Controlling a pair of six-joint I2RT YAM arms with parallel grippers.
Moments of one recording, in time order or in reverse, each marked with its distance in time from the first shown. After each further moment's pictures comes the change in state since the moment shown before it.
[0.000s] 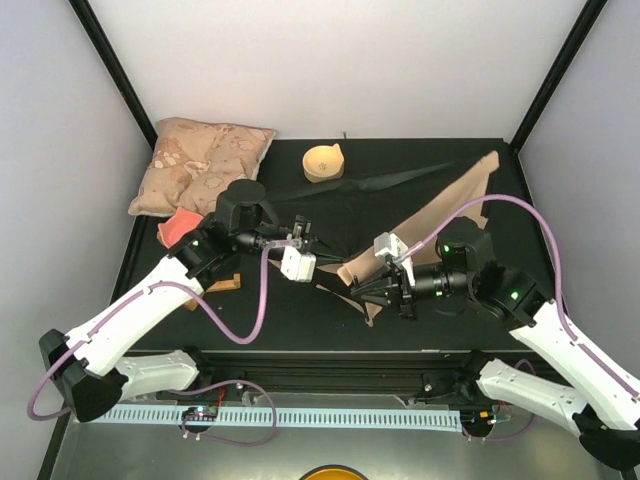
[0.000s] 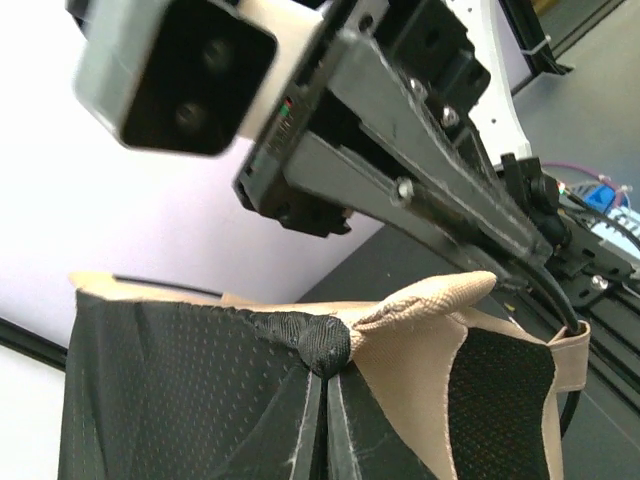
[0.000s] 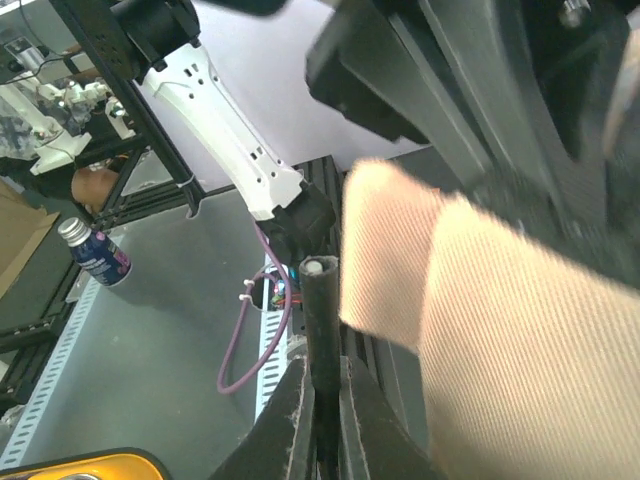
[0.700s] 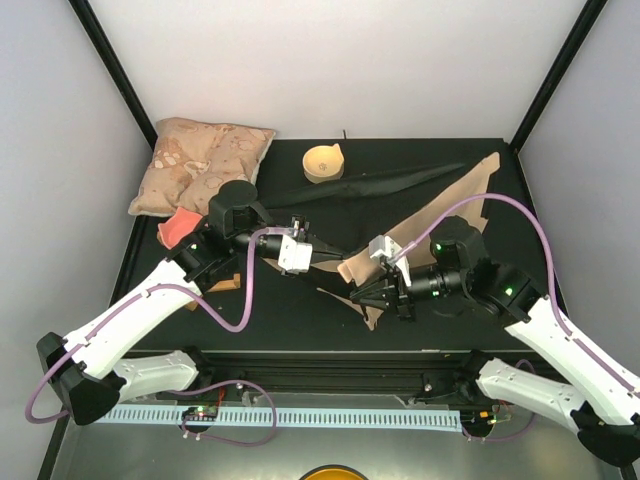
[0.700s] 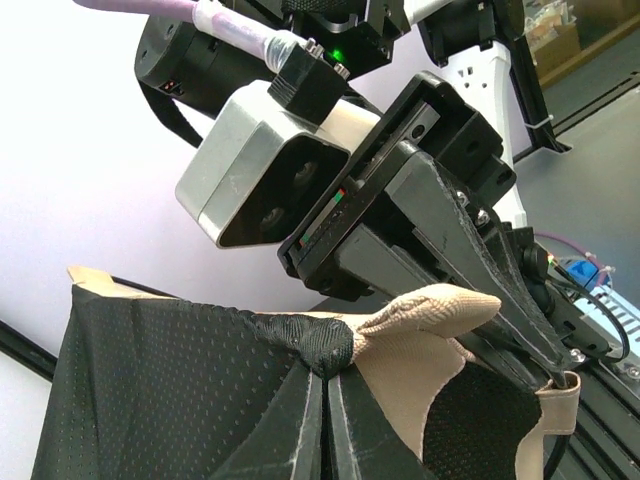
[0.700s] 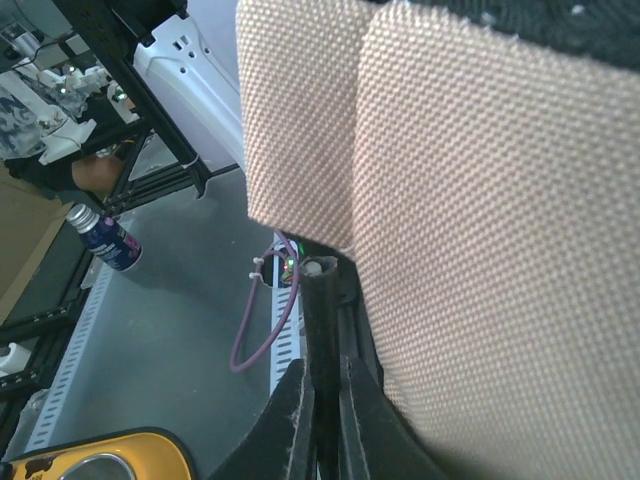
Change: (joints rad) left arm 0.000 -0.036 -0.031 0.150 0.037 -0.272; right arm 0.001 0.016 0.002 -0.072 0.003 0.003
